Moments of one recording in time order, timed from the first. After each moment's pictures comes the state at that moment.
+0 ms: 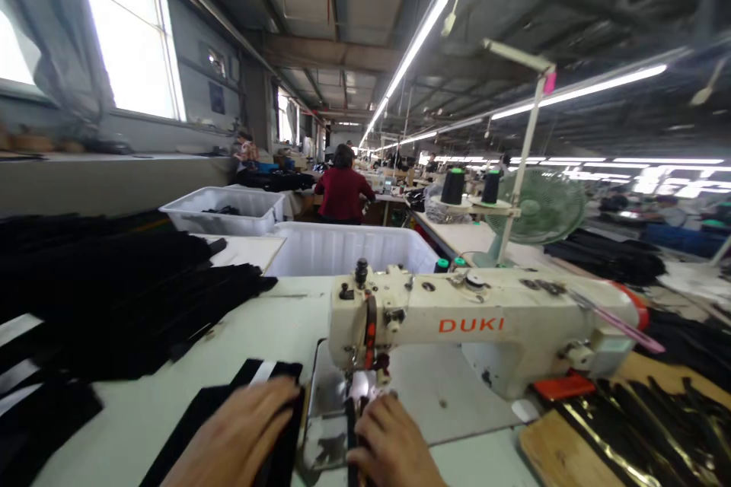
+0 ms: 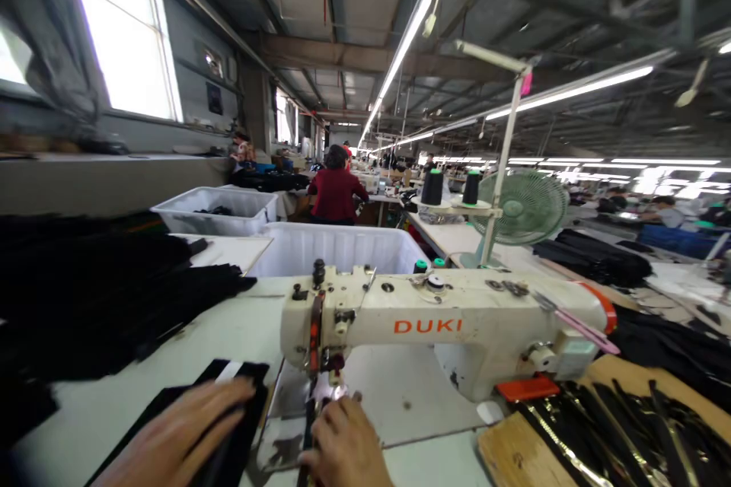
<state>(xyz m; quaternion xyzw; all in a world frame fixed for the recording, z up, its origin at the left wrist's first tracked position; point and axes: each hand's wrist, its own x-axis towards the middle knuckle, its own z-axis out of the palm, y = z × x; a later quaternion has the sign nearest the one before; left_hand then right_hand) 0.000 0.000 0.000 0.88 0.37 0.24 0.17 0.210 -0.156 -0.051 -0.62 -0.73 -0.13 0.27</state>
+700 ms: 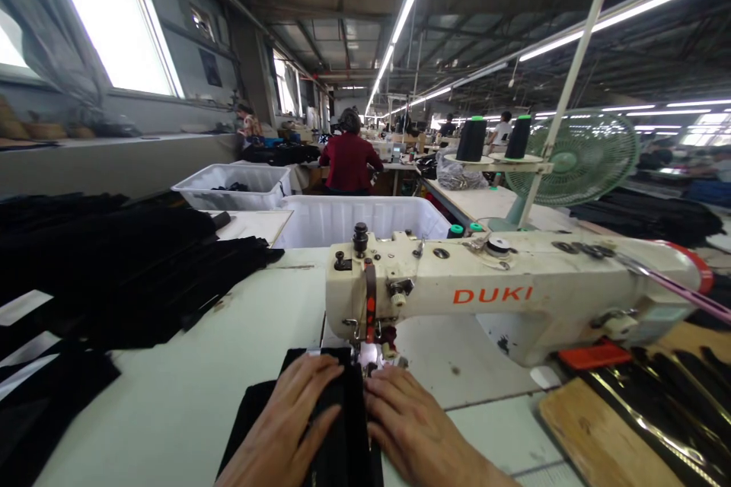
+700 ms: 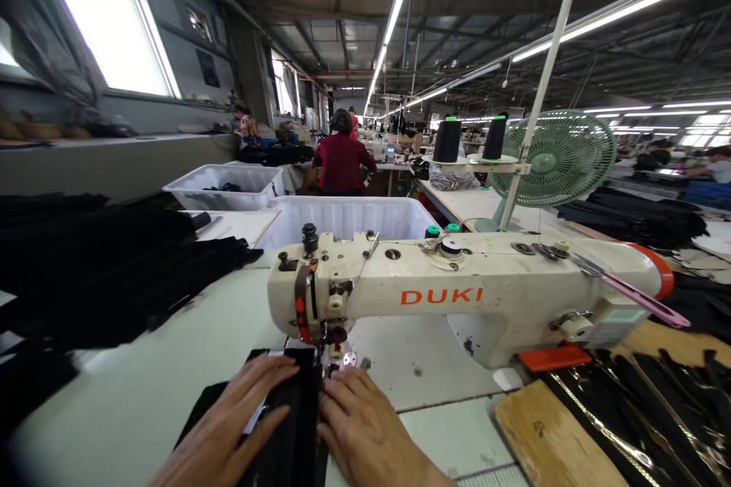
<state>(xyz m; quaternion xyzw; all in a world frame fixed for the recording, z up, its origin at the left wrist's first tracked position) 0.013 -0.044 -0.036 0.93 0.21 0.27 0.14 0.219 -0.177 -0.026 -0.58 -0.79 -0.03 0.22</state>
